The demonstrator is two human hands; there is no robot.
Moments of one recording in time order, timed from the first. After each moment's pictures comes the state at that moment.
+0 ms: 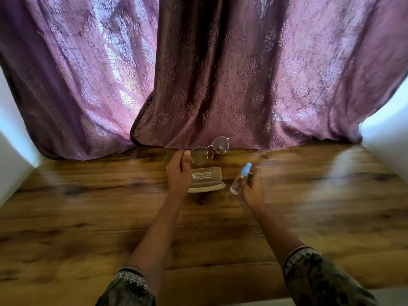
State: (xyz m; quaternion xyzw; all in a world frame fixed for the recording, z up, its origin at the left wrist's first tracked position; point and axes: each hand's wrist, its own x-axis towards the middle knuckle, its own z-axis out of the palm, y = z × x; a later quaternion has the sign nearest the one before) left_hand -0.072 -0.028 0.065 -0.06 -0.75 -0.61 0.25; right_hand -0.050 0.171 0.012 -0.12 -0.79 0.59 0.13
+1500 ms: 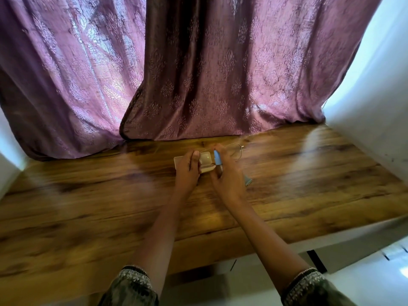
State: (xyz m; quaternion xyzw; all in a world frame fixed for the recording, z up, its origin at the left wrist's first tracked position) left_hand 0.012 -0.017 0.083 -0.14 -0.75 -0.64 0.09; right_hand 0.067 0.086 0.097 -0.01 -0.88 0.38 0.27
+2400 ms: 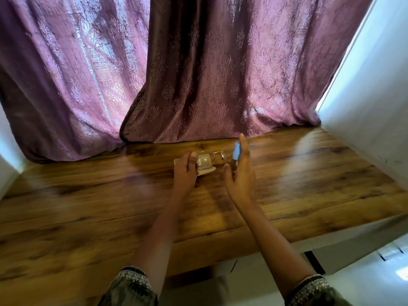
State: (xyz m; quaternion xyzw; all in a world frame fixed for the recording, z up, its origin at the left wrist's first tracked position) left_hand 0.010 -0.026 0.082 -0.12 -0.74 -0.65 0.10; right_hand 0.070 0.102 0.092 0.02 -0.82 0.43 0.37
